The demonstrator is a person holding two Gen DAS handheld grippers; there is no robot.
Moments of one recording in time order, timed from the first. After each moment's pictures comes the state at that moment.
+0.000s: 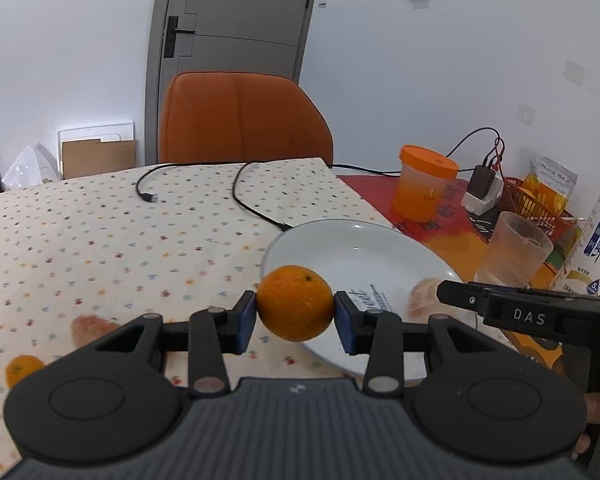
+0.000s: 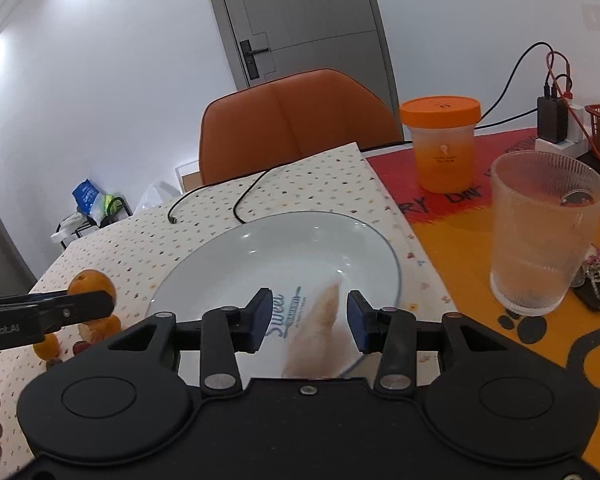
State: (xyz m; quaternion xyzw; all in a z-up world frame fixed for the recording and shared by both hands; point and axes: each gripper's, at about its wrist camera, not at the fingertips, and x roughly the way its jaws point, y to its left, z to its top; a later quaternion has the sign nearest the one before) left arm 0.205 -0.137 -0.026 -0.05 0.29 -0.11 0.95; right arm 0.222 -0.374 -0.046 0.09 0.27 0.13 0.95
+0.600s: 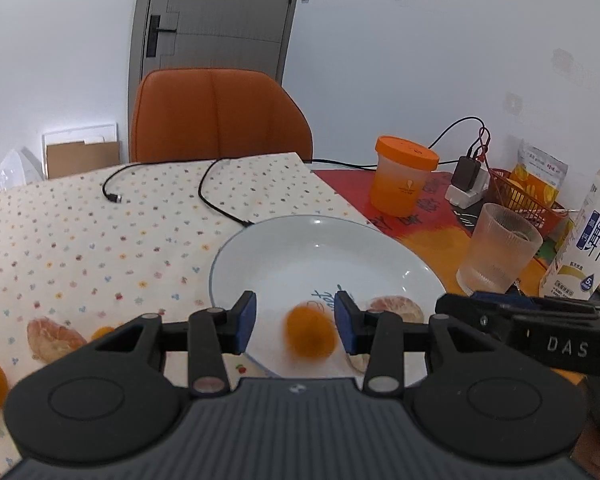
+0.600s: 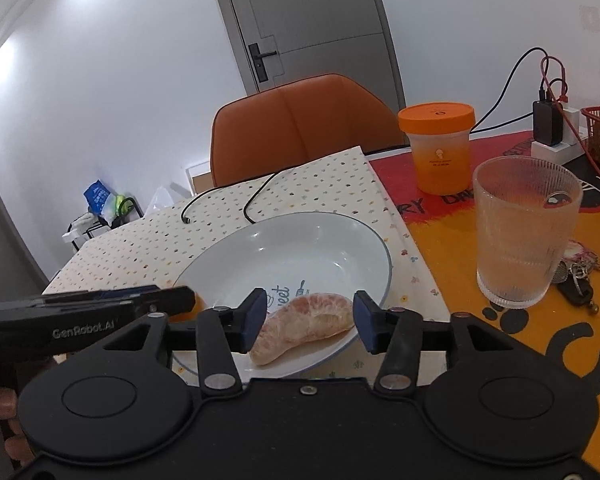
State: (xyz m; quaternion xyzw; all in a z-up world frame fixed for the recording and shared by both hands) left arm 0.214 -0.168 -0.032 -0.04 0.29 -0.13 0.95; right arm 0.201 -0.385 -0.034 0.09 0.27 0.14 0.95
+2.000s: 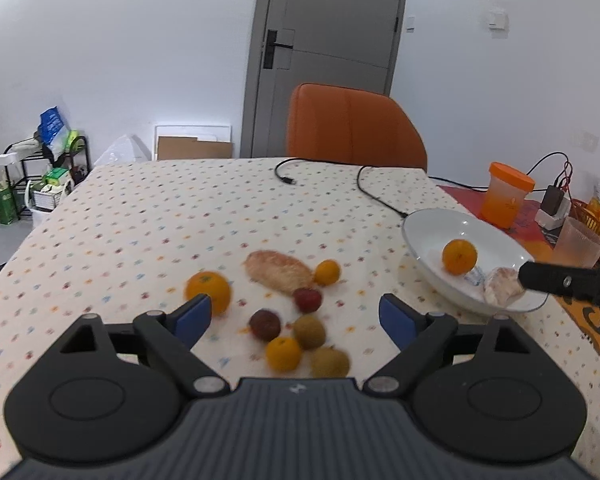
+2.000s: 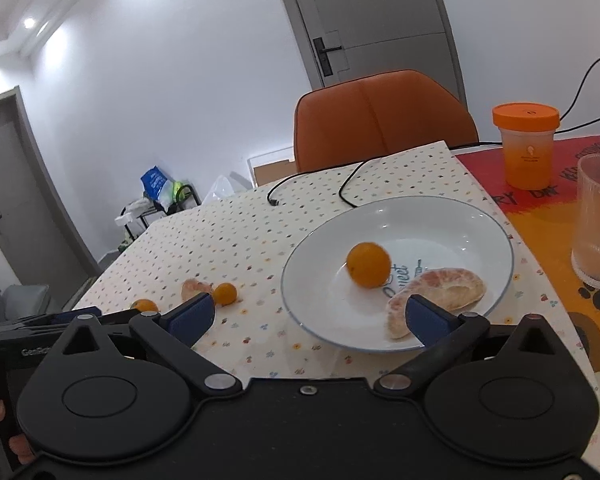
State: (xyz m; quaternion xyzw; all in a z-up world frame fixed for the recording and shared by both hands) left arm 0.112 -0.043 -0.035 -0.07 0.27 0.02 0.96; right arm 0.169 -0.319 -0.029 0.08 0.26 0.23 0.93
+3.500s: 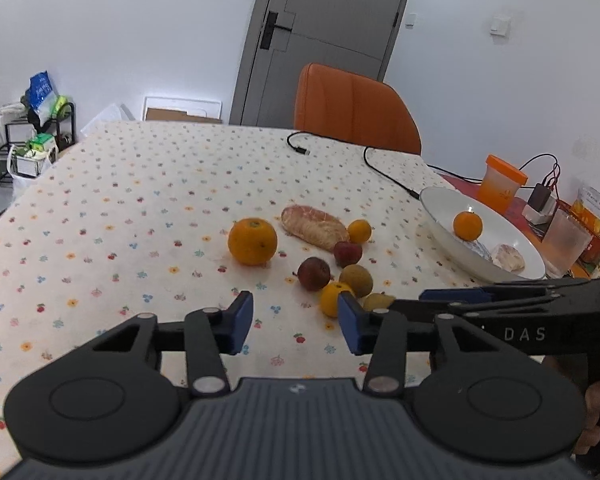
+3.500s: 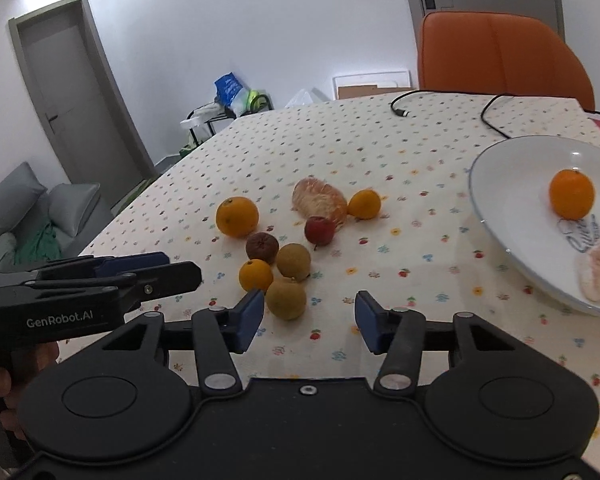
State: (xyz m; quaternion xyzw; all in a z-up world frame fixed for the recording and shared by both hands) left arm 0.096 0.012 -0.070 -0.11 0.29 -0.03 0.95; right arm 0.166 -0.199 -0.062 0.00 0.34 0.34 0.88
